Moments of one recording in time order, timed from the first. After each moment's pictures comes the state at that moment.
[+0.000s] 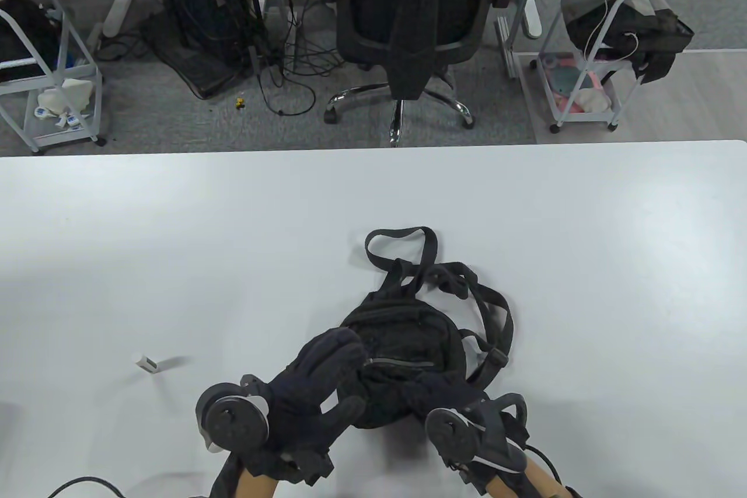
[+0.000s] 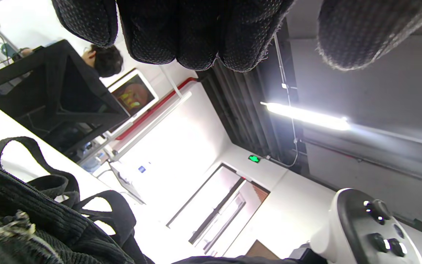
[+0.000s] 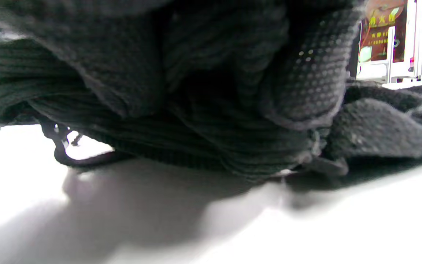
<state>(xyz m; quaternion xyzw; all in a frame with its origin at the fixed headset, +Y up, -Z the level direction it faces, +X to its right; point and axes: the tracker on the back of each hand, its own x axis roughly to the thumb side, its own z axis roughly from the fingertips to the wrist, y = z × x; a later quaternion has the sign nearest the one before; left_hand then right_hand) -0.156 -0.676 -0.160 0.12 -0.35 0.45 0.81 0.098 -0.737 -0.152 0.20 -0.04 0.98 0.07</state>
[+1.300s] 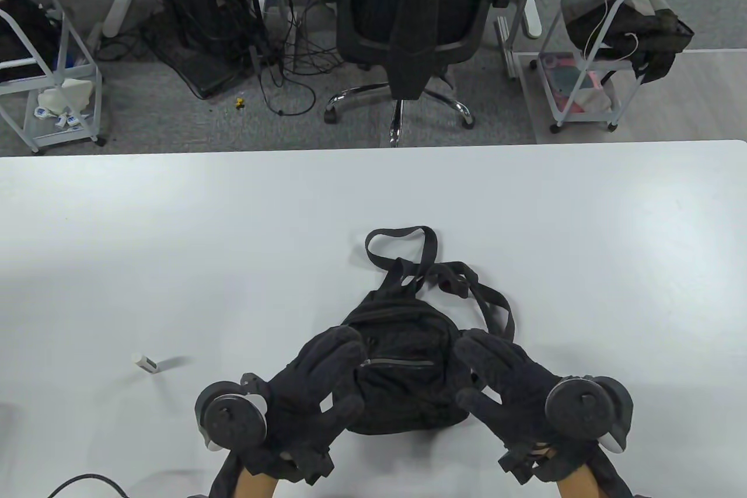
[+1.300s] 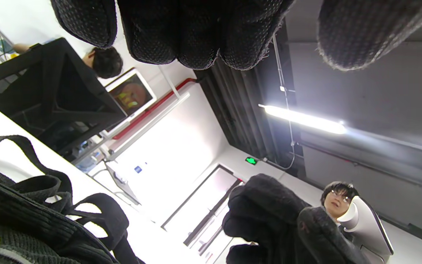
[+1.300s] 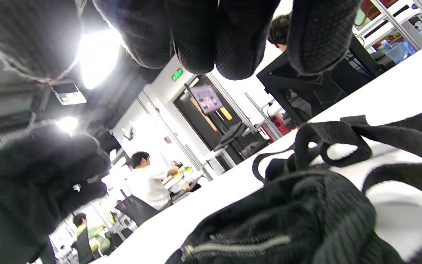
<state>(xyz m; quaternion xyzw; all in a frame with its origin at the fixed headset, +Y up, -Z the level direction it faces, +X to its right) -0.159 -0.675 -0.162 0.12 -0.35 0.46 0.81 0.201 -0.672 -0.161 0.21 -0.09 0.90 0.38</state>
